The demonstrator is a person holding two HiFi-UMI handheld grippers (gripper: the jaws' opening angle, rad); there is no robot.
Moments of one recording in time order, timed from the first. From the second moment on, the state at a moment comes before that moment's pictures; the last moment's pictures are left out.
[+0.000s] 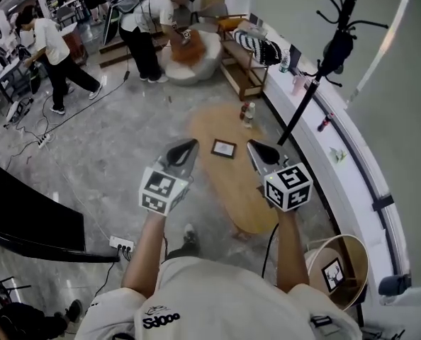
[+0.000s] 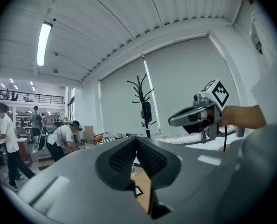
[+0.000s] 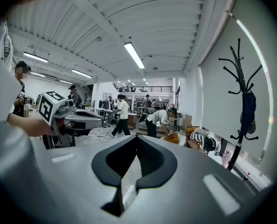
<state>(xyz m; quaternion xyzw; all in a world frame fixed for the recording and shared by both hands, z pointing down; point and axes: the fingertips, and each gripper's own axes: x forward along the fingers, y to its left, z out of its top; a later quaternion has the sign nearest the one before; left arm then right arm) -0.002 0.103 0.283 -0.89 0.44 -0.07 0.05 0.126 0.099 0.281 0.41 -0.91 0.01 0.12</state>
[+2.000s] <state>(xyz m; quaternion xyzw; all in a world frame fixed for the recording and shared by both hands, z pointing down) -0.128 -0.165 0.315 -0.91 0.39 -0.09 0.02 -0.018 -0.154 0.315 0.42 -0.90 0.03 0.14</state>
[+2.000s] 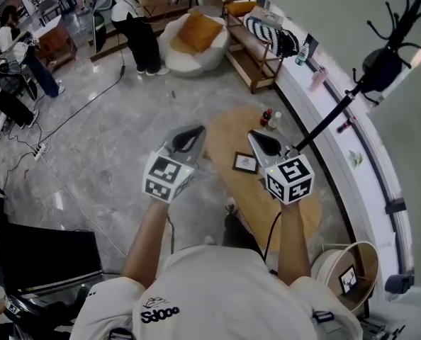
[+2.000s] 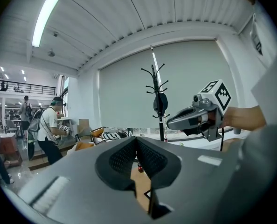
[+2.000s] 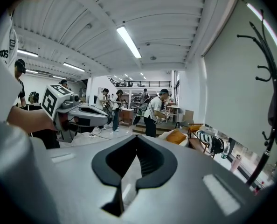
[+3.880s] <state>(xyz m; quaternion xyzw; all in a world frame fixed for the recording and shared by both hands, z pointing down) 0.035 -0.367 0.596 -0.91 0.29 -0.24 -0.17 0.154 -0.335 0.609 0.50 -0.78 0.29 0.23</state>
